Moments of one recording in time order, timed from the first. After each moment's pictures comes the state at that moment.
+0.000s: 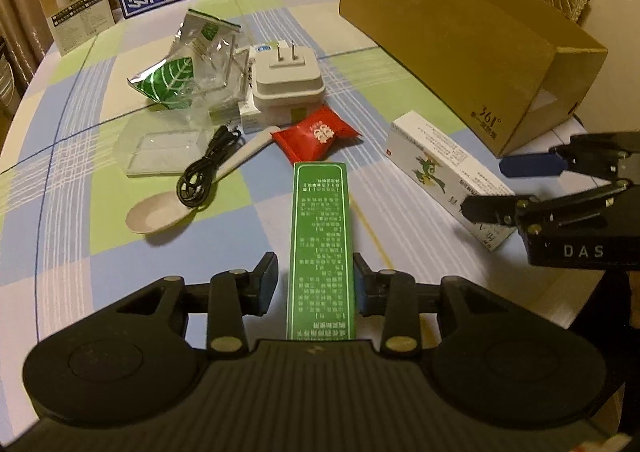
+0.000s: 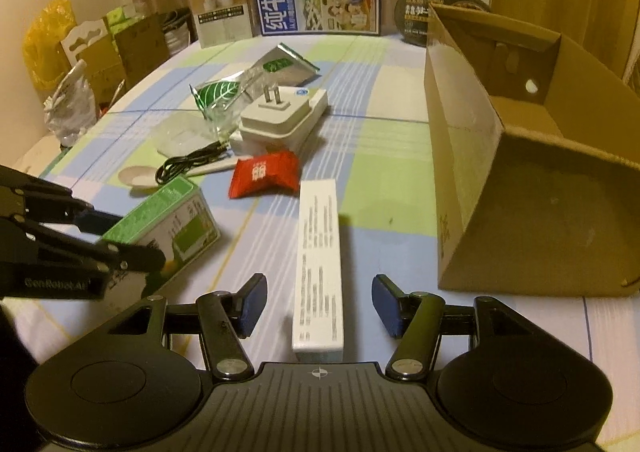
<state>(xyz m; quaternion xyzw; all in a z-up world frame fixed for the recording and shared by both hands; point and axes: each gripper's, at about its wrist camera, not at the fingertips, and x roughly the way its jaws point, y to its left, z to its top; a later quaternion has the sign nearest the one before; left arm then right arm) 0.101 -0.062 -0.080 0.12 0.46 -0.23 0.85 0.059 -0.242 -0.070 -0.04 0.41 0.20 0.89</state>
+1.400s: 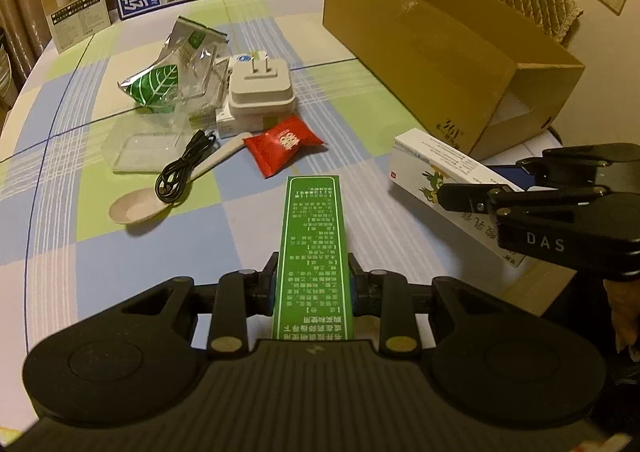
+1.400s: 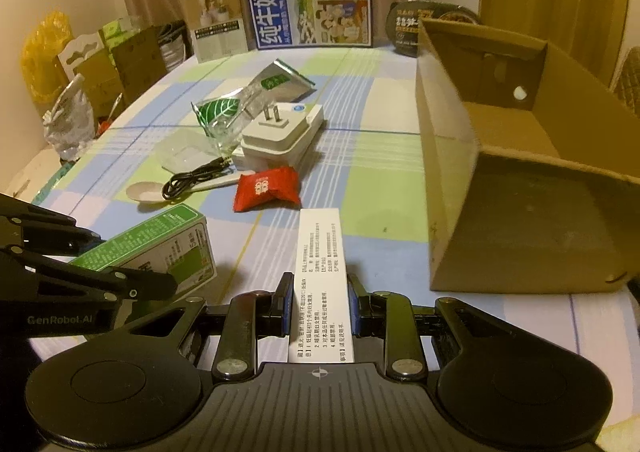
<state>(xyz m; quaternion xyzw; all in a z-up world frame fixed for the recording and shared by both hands) 0.077 -0.075 -0.057 0.09 0.46 -0.23 0.85 0.045 -0.247 -0.049 -0.03 0.40 0.19 0.89</state>
